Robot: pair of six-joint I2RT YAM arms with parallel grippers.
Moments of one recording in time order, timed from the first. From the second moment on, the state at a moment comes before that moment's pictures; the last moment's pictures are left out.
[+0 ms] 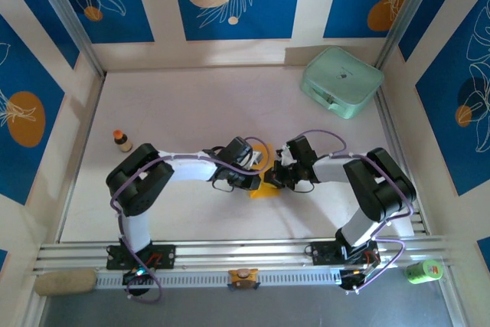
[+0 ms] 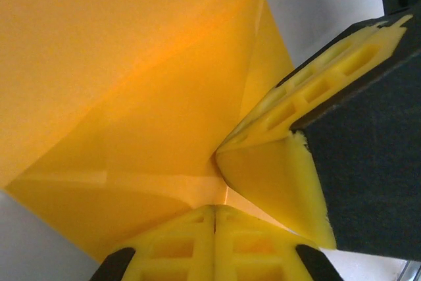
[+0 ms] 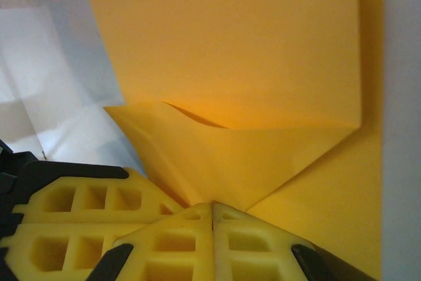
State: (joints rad) left arm -0.85 1.86 0.99 -0.16 0.41 -0.53; right arm 0.45 1.63 0.58 -0.01 -0.65 0.79
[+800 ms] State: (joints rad) left arm -0.85 1.85 0.98 -0.16 0.40 -0.53; right arm 0.43 1.67 0.64 -0.04 -0.66 0.78
